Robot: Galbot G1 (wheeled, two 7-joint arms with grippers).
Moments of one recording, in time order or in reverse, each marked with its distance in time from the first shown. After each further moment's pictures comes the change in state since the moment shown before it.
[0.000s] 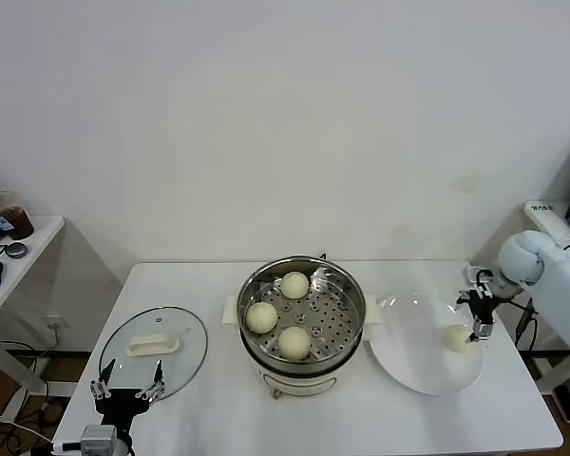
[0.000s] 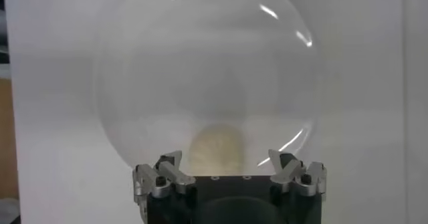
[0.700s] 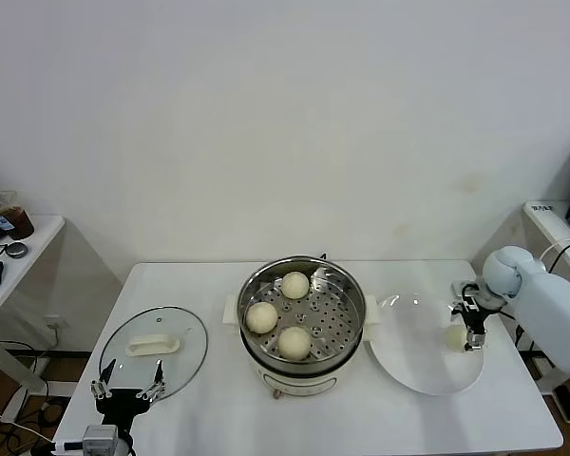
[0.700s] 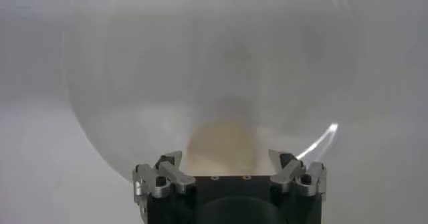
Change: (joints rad) left arm -0.003 -0.002 0.002 0.005 0.015 0.000 0.001; right arm -0.059 0.085 0.039 -0.096 -0.111 0.031 0.031
